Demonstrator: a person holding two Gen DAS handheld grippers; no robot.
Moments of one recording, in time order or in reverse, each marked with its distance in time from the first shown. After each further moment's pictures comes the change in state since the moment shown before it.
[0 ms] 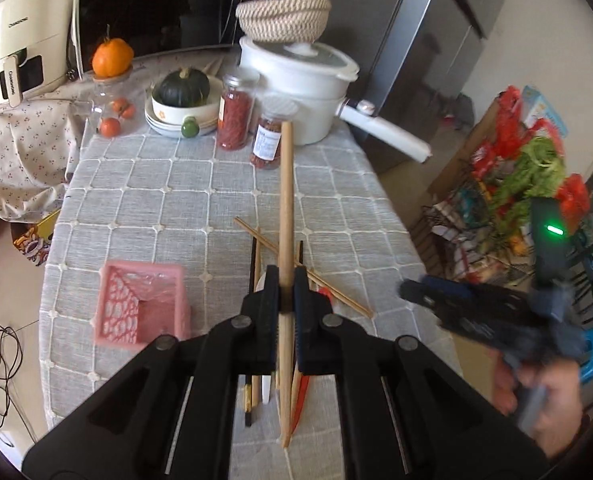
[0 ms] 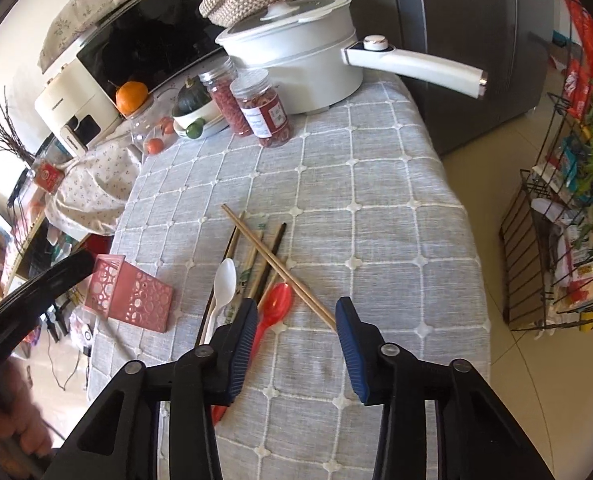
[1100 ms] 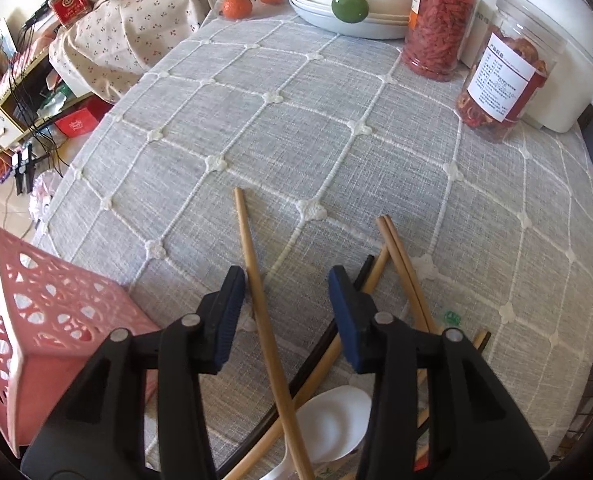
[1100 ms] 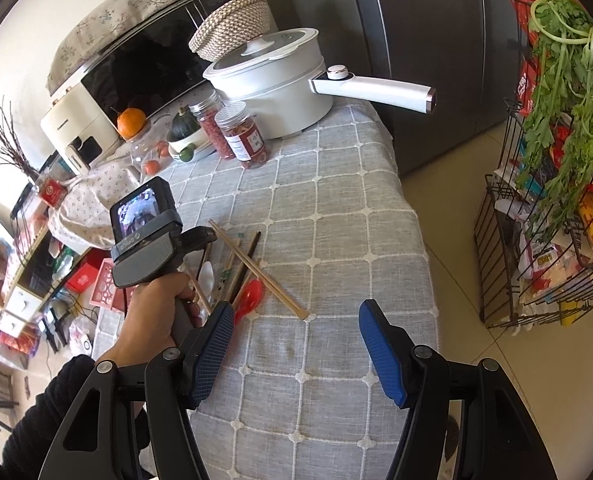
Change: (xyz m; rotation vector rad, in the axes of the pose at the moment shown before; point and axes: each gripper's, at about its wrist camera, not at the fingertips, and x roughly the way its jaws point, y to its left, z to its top) left arm 0.215 0.034 0.008 -0.426 0.194 0.639; right arm -0.069 -0.038 -0.023 0.029 -0.095 -0.017
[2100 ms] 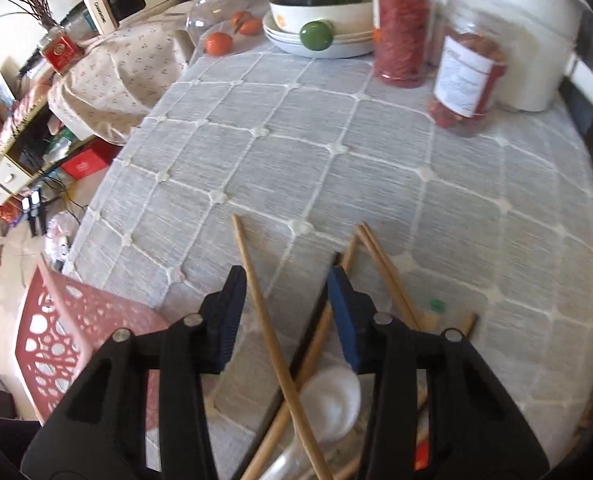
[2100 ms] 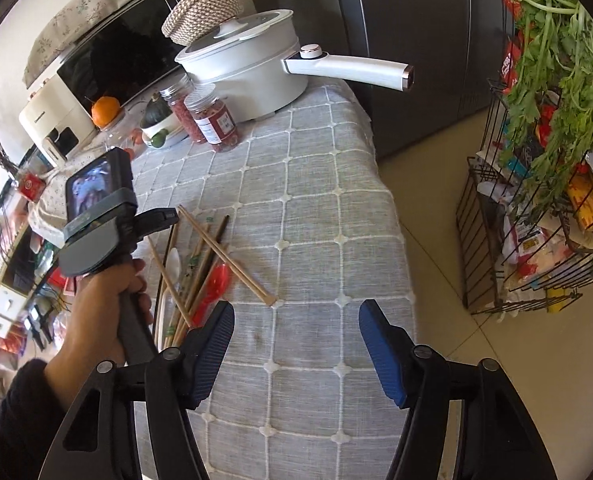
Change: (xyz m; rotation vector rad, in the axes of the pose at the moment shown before) left arm -0.023 -0.014 0.002 0.138 -0.063 0.094; right arm 0.012 -0.021 -0.005 0.010 0.056 -0.061
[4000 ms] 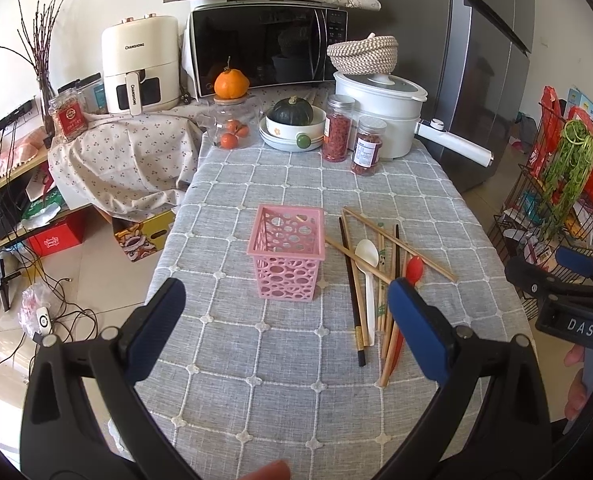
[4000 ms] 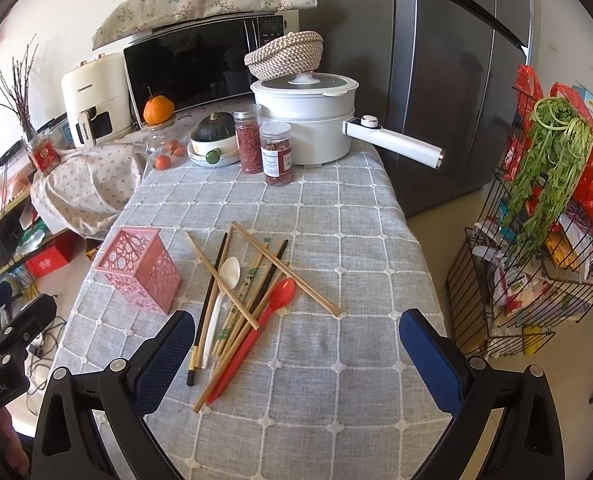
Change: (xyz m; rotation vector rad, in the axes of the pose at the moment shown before) left arm -0.165 0.218 -0.123 0.161 -0.392 -0.406; right arm -0.033 0.124 -0.064 -0.172 -0.258 -0.134
